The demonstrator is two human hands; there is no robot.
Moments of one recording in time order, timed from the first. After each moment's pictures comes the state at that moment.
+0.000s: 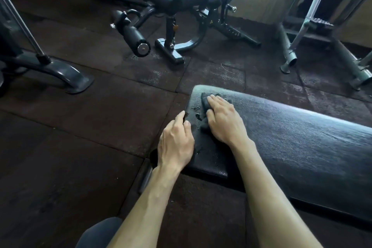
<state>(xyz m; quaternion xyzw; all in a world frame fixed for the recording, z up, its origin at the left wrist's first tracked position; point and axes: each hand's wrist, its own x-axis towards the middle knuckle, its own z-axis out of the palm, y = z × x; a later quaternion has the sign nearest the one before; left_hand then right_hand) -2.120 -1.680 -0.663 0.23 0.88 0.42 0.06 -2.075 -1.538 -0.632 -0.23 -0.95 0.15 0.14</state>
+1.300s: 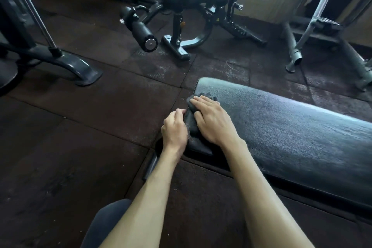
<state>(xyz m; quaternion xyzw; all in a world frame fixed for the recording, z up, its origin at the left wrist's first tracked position) -2.119 -1.689 -0.671 0.05 0.74 0.66 0.15 -2.067 -1.586 -0.637 -0.13 -0.97 0.15 0.14</state>
